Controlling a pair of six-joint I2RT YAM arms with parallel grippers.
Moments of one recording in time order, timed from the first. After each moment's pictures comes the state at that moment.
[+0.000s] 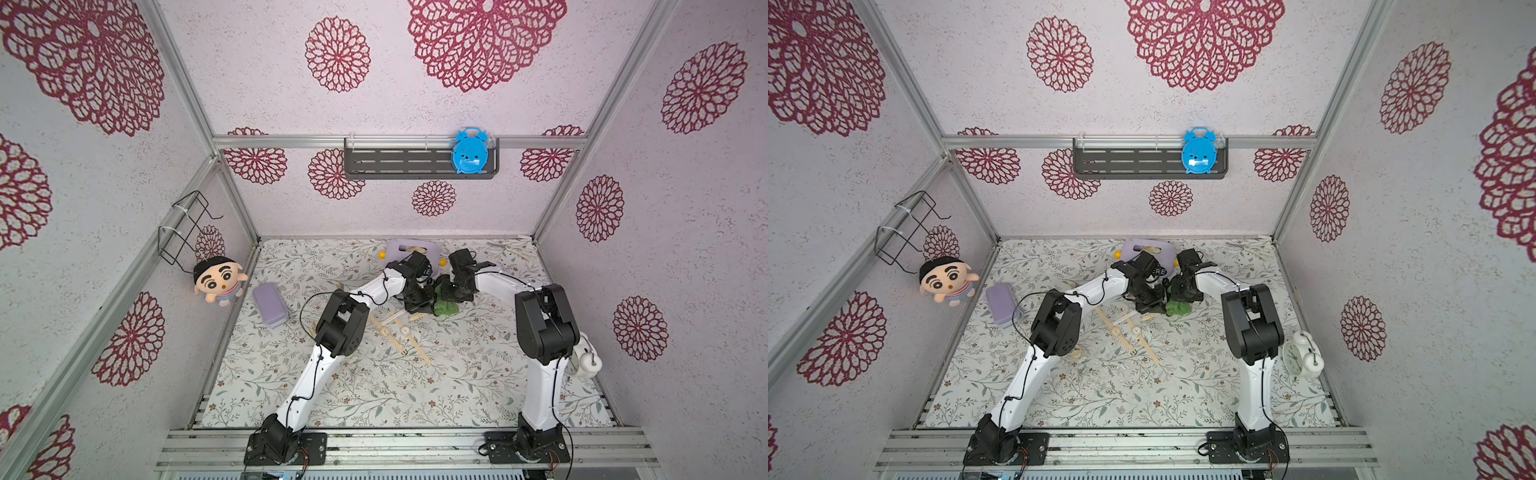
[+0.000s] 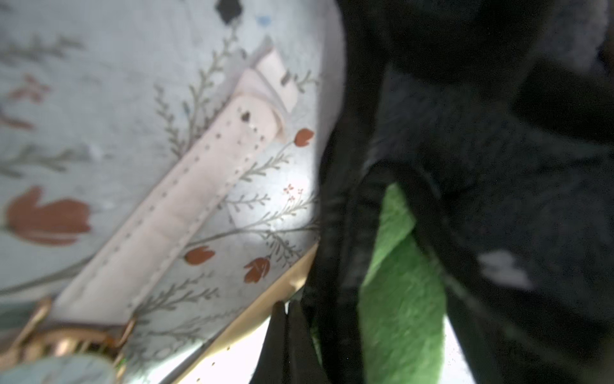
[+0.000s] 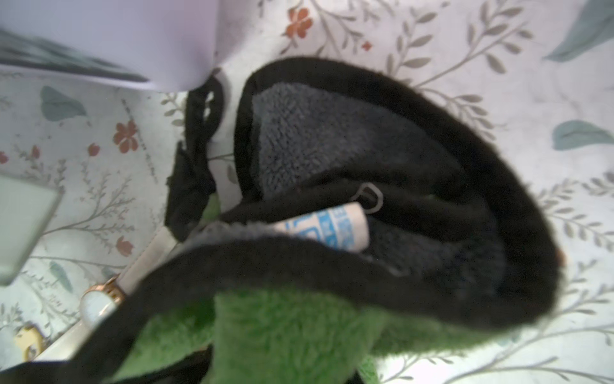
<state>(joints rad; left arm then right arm) -0.65 2.57 2.20 -0.85 0.47 -0.81 0.31 2.04 1.45 -0.62 0.00 0.36</state>
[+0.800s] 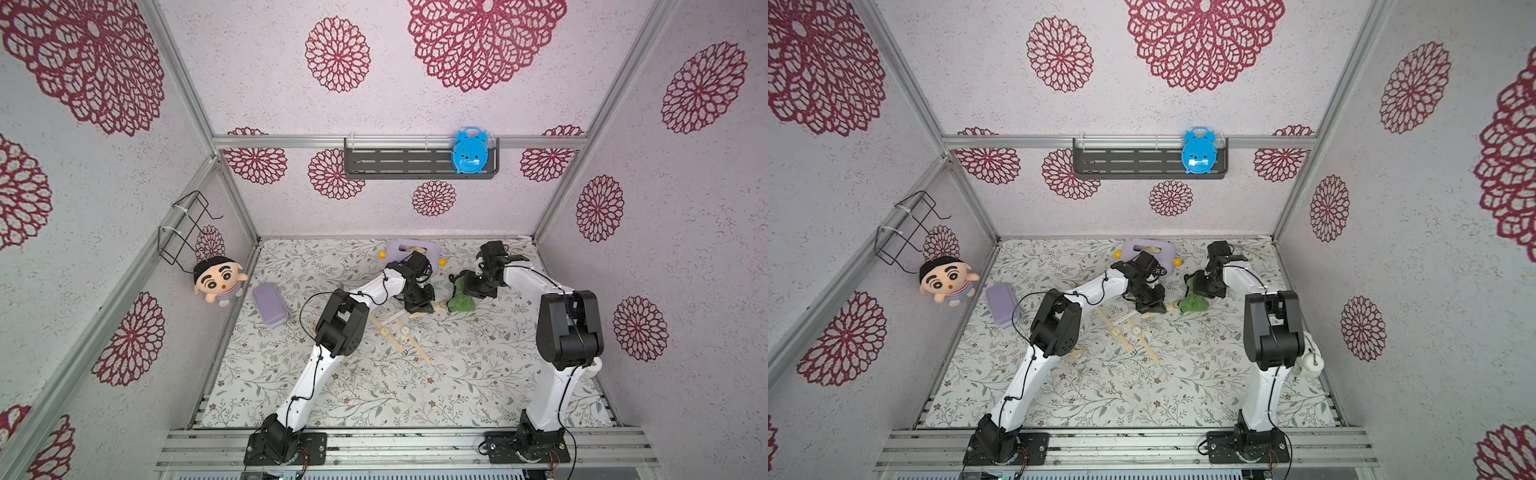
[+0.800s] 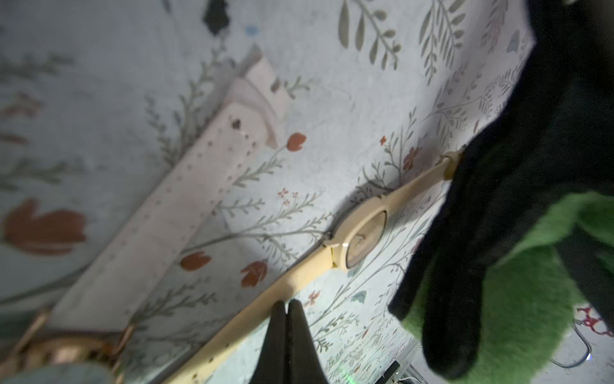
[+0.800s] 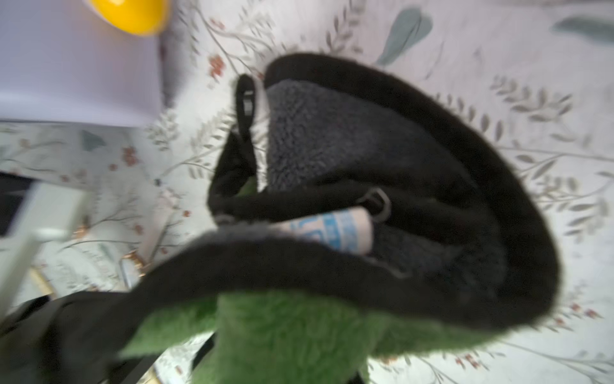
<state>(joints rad) -0.65 2.57 2.18 -0.83 0.46 -0.79 0.15 1.90 1.45 -0.71 -0.19 0.33</state>
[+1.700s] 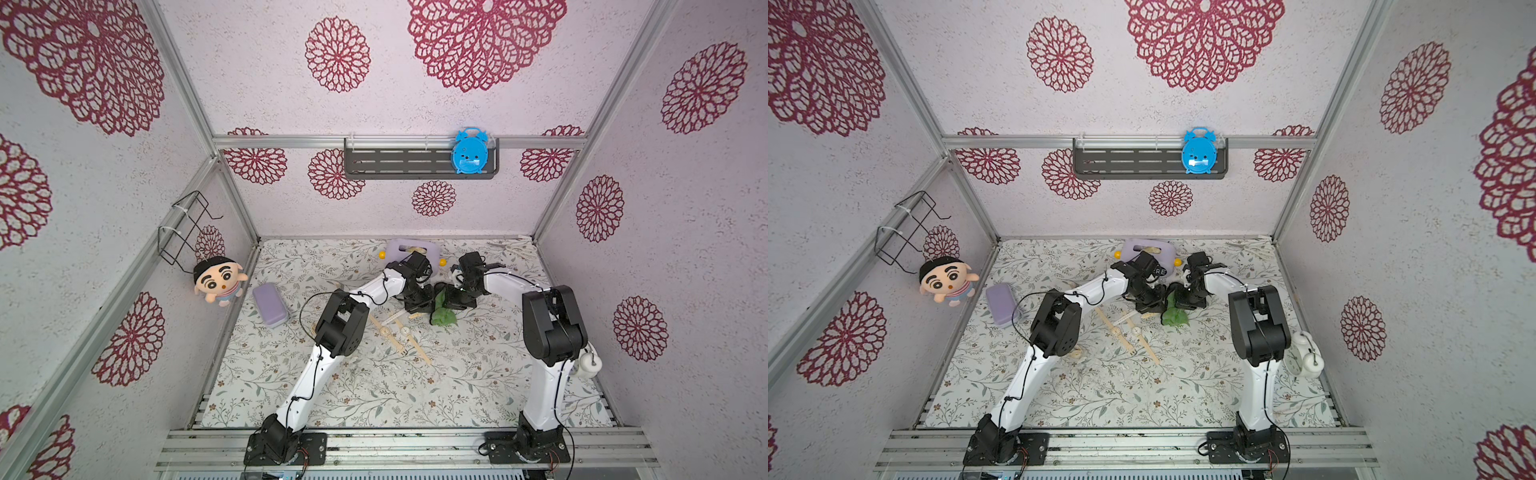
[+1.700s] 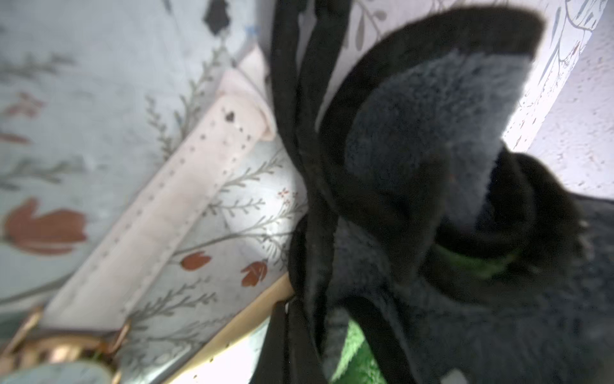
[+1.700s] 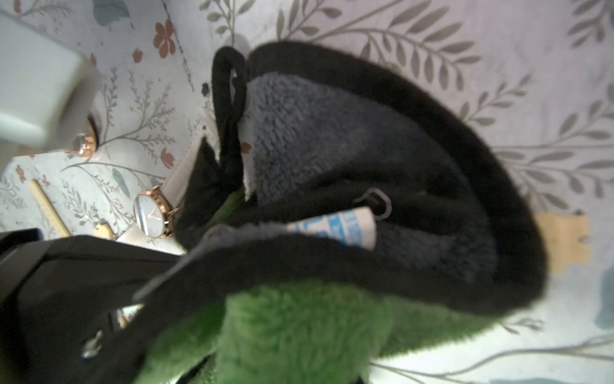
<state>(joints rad) -0.65 2.57 2.19 -0.83 0.46 -0.79 0.28 2.01 1.42 -0.68 -0.29 0.28</state>
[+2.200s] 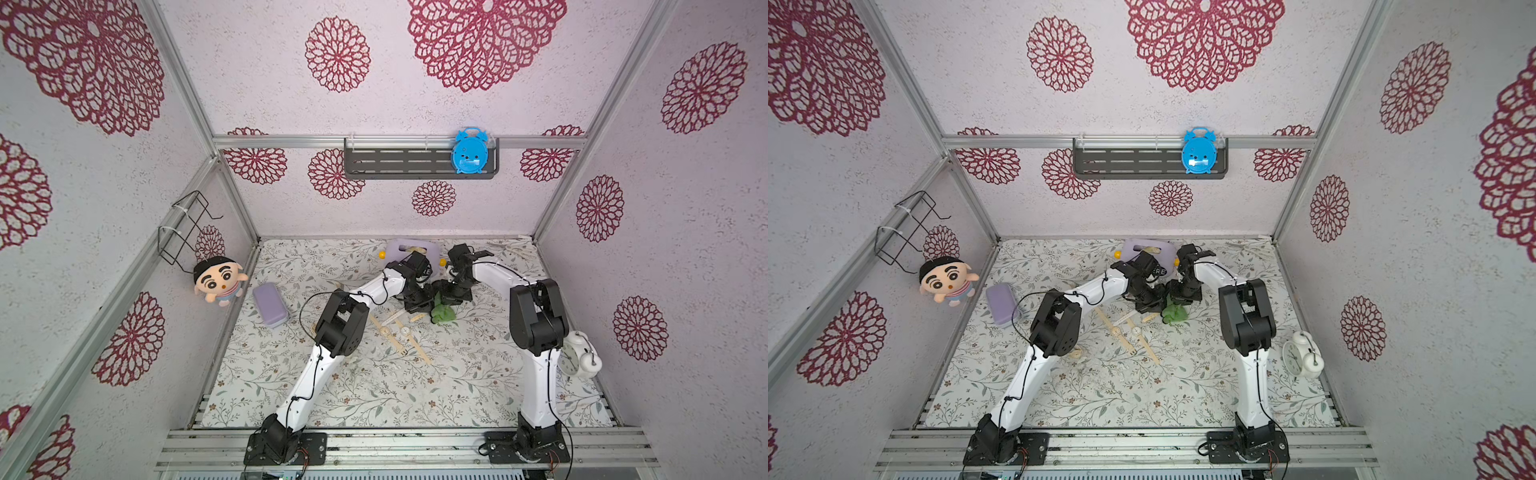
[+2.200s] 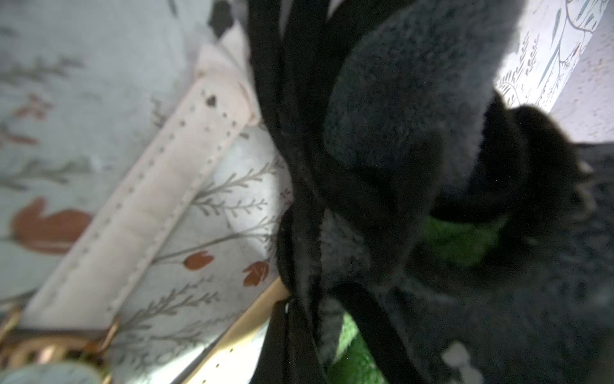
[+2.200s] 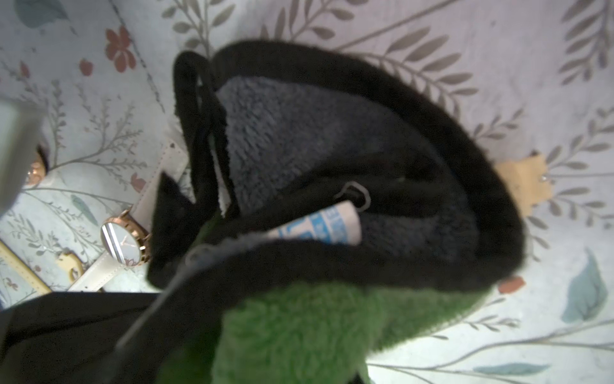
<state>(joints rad) -0.65 2.57 2.18 -0.83 0.46 -0.79 0.30 2.17 1.69 -0.94 -0.18 0.31</state>
